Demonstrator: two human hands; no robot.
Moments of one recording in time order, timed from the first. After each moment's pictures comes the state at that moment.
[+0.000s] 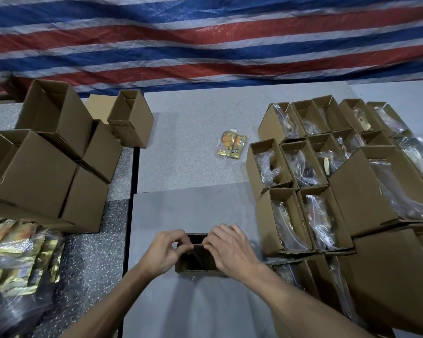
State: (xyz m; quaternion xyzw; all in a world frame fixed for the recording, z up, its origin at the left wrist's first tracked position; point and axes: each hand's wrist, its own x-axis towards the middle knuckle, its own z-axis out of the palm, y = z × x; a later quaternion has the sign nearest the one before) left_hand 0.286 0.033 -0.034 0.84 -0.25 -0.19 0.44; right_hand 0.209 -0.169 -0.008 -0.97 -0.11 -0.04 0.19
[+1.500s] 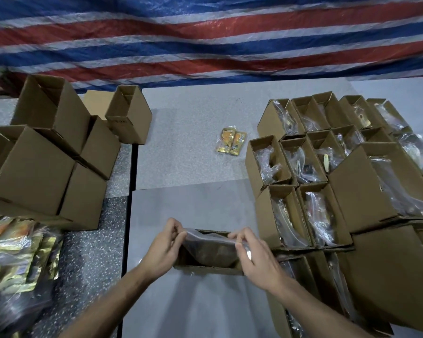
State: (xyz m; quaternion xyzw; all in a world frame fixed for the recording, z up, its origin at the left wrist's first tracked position) left_hand 0.274 0.034 -0.030 0.81 -0.17 -0.23 0.51; right_hand 0.166 -0.208 -0.002 -0.90 0.06 0.05 0.43
